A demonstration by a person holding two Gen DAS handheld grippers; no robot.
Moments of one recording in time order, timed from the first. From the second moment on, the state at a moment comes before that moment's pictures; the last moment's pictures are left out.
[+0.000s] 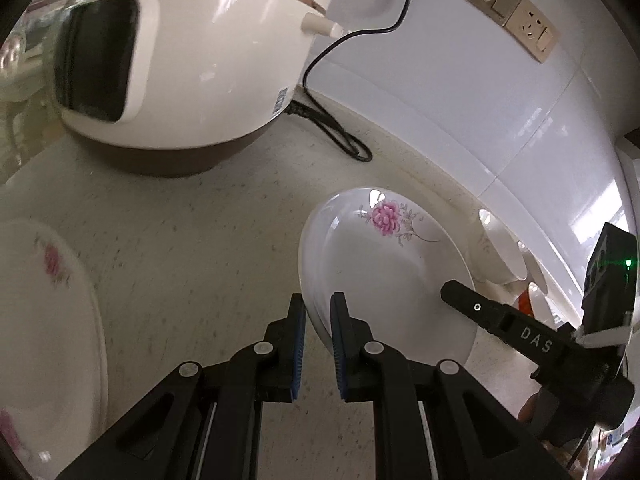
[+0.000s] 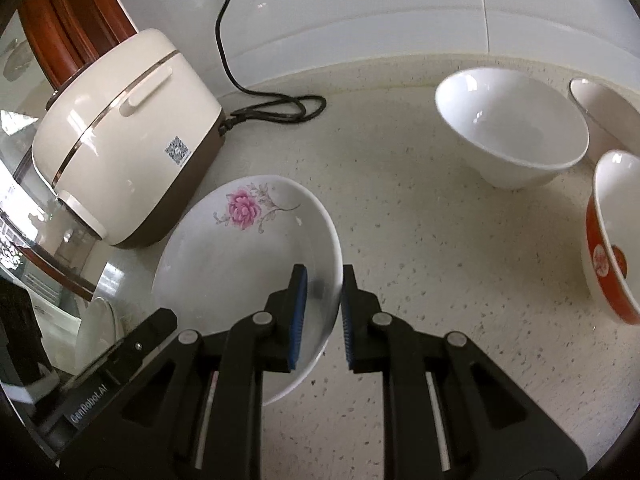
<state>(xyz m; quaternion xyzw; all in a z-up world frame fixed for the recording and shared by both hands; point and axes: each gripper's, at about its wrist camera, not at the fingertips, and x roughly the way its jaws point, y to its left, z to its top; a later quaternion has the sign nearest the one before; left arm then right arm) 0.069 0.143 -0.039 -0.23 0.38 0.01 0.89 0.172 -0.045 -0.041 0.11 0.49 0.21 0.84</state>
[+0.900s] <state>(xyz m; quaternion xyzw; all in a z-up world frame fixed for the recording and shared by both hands) 0.065 0.127 -0.051 -0.20 0.37 0.05 0.90 0.176 -0.033 -0.048 0.06 0.51 0.20 0.84</state>
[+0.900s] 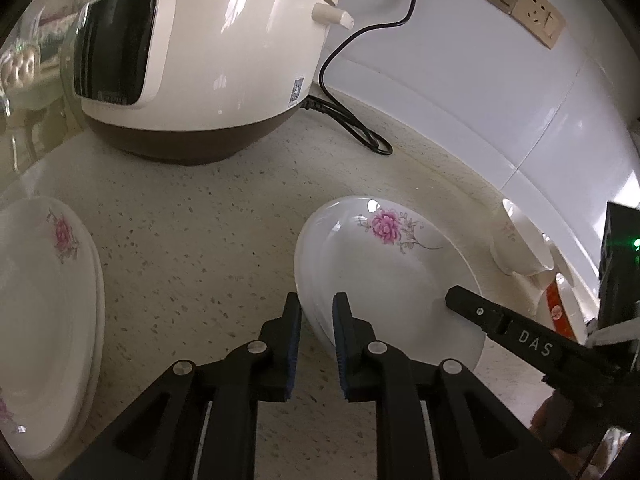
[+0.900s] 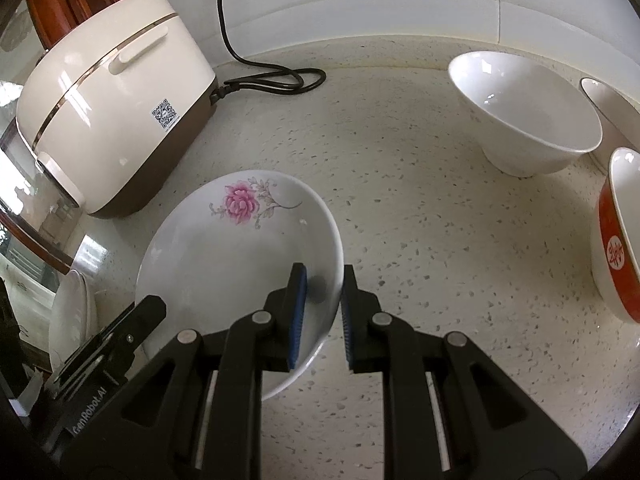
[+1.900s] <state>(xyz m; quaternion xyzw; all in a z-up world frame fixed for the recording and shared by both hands) 0.058 0.131 -0.042 -0.21 0.35 0.05 0.91 0.165 -0.025 -0.034 0.04 0.47 0.23 0.85</state>
